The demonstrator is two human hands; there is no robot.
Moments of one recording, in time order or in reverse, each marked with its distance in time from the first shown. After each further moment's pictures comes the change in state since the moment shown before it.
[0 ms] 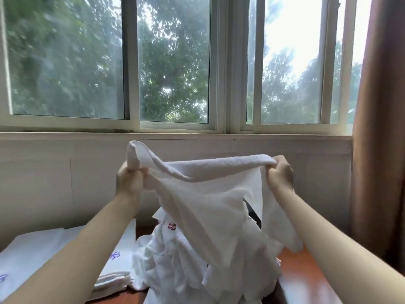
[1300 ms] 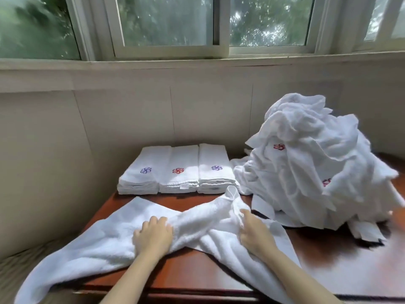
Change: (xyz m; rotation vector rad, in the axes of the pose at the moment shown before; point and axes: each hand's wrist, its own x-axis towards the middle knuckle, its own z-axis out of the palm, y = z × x) left_hand -0.128 -0.175 -0.350 1.750 -0.241 -0.361; right_hand -0.418 0.034 0.165 -0.275 -1.002 -0.238
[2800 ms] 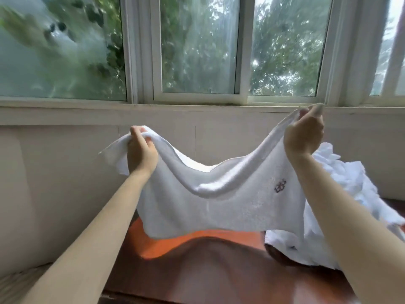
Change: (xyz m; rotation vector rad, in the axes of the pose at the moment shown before) left_hand 0.014 -0.035 -0.268 -0.878 1.066 0.164; right_hand 0.065 -0.179 -0.277 0.270 1.152 0.025
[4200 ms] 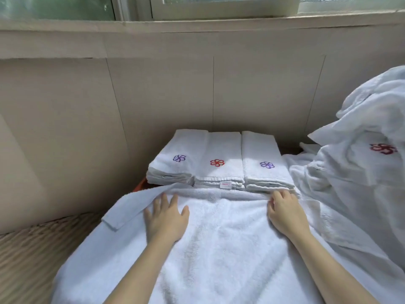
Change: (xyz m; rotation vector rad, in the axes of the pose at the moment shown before) left_hand -0.196 -0.224 0.106 0.943 -0.928 -0.265; right_hand -0.246 0.248 0.167 -0.503 -1.010 -0.239
